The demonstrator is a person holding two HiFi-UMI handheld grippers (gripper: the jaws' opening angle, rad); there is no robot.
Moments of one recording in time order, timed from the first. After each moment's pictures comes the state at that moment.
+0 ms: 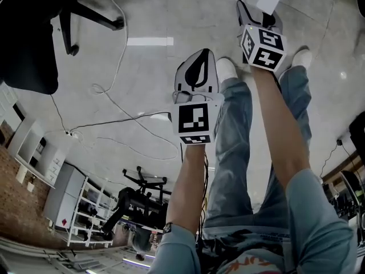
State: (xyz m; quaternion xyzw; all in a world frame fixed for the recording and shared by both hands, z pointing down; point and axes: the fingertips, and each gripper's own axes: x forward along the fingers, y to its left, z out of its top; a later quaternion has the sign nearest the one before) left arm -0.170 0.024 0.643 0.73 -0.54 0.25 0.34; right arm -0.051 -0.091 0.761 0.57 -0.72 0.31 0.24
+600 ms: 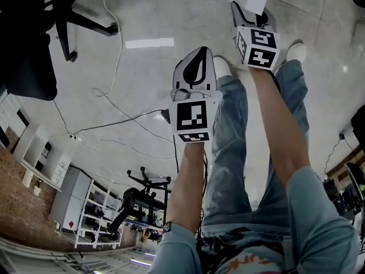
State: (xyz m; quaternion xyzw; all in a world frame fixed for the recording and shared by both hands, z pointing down) left arm -0.130 0.019 0.641 0.74 -0.52 0.26 0.34; right arm -0.021 -0.081 0.761 0.55 -0.73 0.31 0.26
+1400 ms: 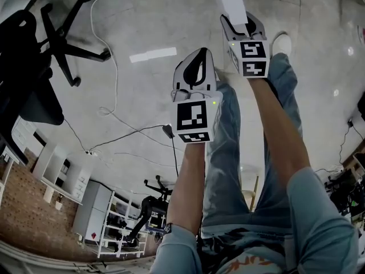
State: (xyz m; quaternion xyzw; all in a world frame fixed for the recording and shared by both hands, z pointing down) left arm -0.008 -0.011 0.632 0.78 -0.46 0.28 0.33; right arm 0.076 -0.065 0.758 0.54 -0.74 0.32 0.26
